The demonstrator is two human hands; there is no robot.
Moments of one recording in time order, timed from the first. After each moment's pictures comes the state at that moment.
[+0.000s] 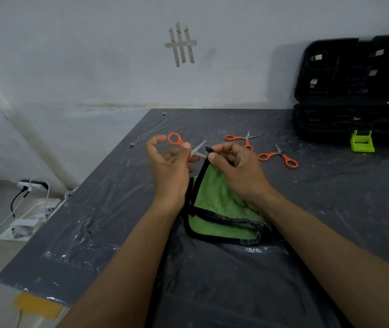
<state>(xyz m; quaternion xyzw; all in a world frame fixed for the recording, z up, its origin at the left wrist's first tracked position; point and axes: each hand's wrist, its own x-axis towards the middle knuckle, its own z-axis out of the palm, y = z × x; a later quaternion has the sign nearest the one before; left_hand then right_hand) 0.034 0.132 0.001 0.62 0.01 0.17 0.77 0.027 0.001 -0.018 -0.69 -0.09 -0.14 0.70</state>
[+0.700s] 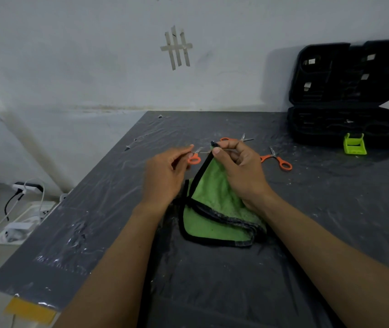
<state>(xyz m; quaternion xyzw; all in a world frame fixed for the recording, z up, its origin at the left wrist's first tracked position) 0.048 0.155 -0.007 0.84 -0.18 0.24 0.46 0.030 -0.003 -0.015 -0.63 -0.07 -0.18 0.75</state>
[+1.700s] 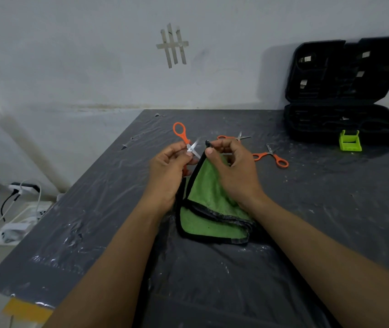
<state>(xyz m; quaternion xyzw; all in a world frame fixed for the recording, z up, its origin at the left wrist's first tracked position) 0.037 0.135 0.001 0.67 -0.03 0.04 0.74 0.027 -0.001 -0.020 -0.74 -0.05 -0.25 0.63</state>
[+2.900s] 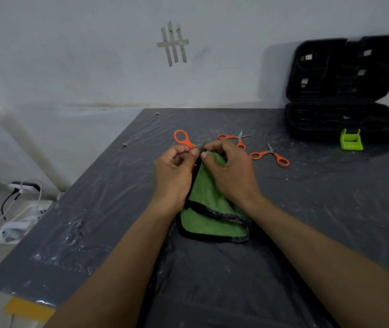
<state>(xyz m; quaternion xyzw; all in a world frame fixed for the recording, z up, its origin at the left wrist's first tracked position) 0.030 0.120 -0.005 0.65 -0.04 0.11 0.75 0.023 0.005 -0.015 -0.81 -0.06 -0.27 0.51</state>
